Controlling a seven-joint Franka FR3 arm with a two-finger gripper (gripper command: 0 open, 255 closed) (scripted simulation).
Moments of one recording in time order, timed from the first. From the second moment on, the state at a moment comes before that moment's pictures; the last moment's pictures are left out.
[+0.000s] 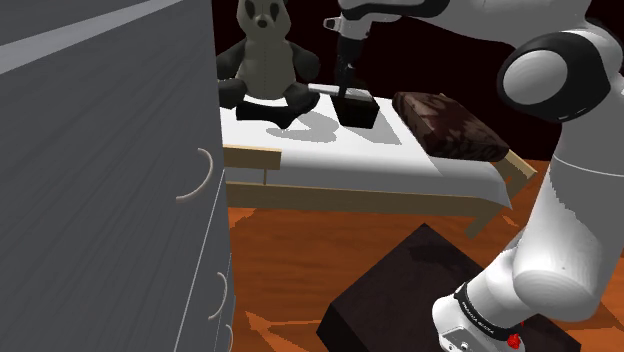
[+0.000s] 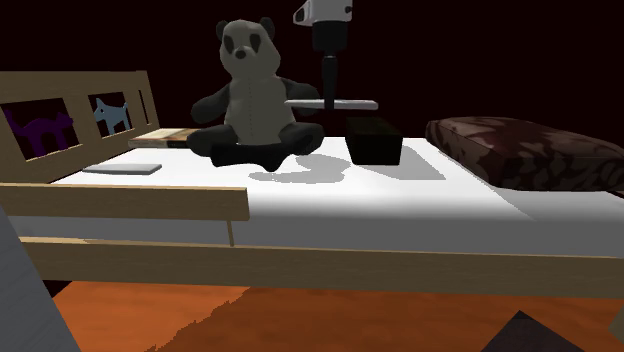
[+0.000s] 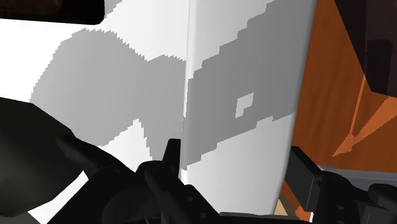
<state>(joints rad) 0.08 0.34 -0.22 -1.37 0.07 1.71 -1.11</state>
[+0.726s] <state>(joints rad) -0.09 0.38 -0.29 -1.32 0.10 1.68 -1.34</state>
